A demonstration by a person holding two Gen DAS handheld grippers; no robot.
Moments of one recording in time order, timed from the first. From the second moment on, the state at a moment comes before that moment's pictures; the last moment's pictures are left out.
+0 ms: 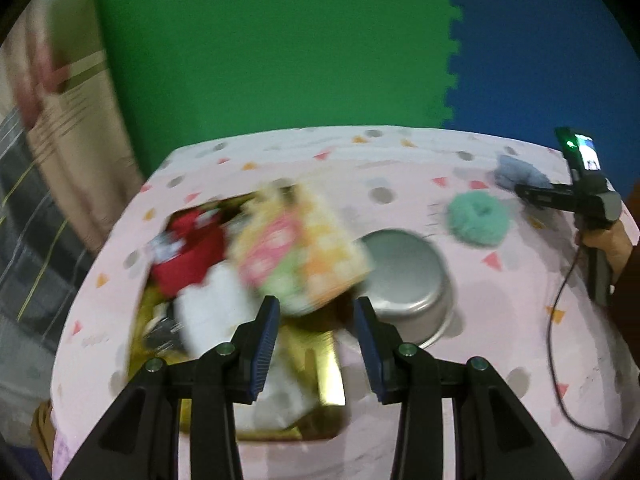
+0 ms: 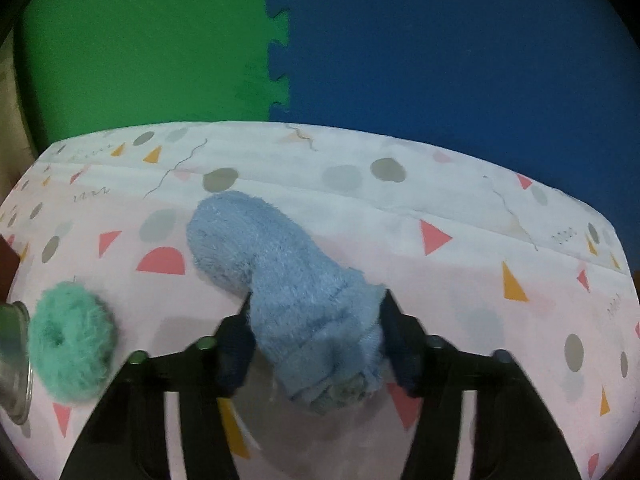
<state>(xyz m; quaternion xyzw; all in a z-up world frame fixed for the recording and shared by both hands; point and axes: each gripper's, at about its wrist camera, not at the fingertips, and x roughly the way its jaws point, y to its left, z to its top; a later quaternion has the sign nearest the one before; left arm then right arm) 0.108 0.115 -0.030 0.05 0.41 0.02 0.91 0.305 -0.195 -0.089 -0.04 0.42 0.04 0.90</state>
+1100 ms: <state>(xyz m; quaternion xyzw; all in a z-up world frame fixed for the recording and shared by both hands) 0.211 -0.030 -0.081 0.07 0.42 -0.11 0.90 0.223 -0.276 -0.088 0.01 0.43 -0.03 0.90</state>
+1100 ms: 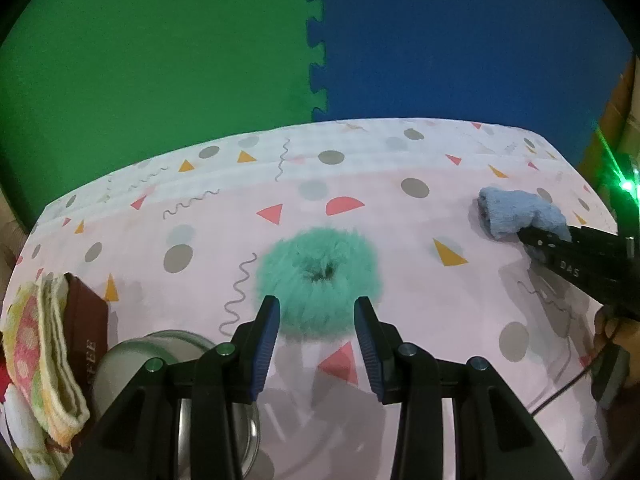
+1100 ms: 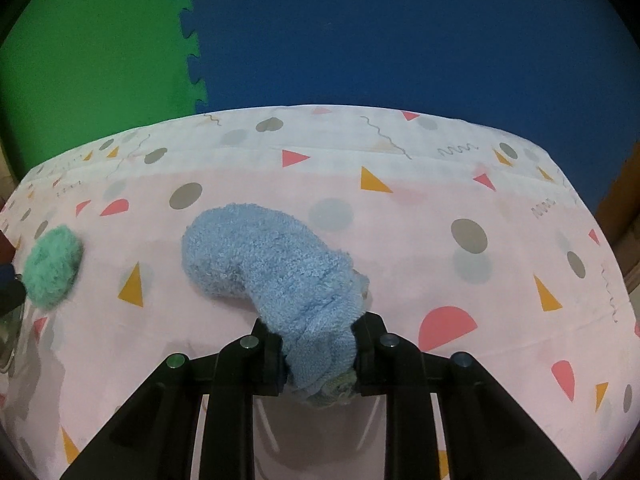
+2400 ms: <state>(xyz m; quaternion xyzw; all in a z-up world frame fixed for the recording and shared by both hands) 0.228 -0.051 -0.096 0.06 0.45 -0.12 0.88 0.224 -0.271 -0.088 -0.01 0.43 -0.03 0.90</state>
